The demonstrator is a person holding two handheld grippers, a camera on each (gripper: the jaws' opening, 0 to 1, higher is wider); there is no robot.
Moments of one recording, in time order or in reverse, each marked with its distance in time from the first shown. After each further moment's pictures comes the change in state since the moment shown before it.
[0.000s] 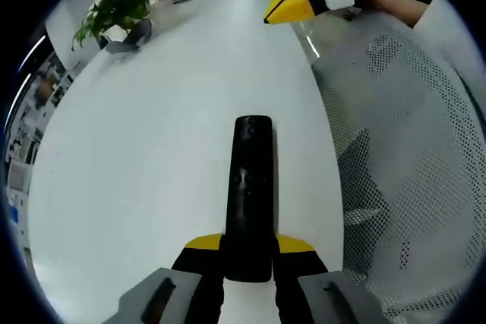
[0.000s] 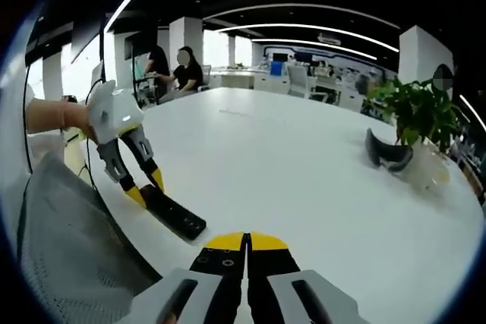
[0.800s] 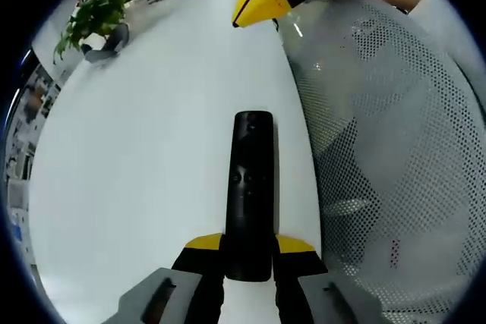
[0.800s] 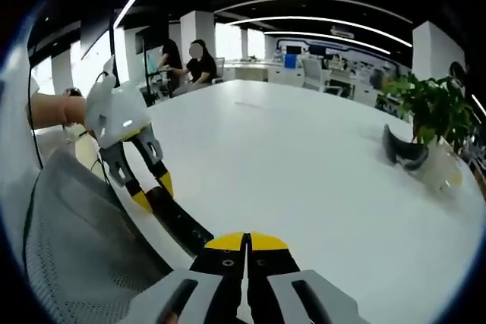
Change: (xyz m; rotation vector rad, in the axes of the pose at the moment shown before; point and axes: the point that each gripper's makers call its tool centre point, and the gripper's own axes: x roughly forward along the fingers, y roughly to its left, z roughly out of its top) left arm 0.003 -0.023 0.004 0.064 0.068 -0.033; right arm 0.005 0.020 -0.003 -0.007 0.040 0.079
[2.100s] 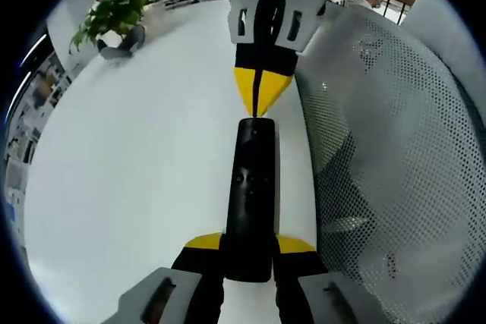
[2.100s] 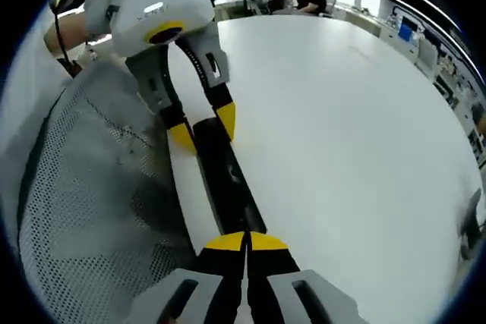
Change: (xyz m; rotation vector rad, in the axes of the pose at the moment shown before) left arm 0.000 -0.002 0.000 -0.073 -0.108 0.014; right arm 0.056 0.059 -0.044 -0.406 0.482 0.465
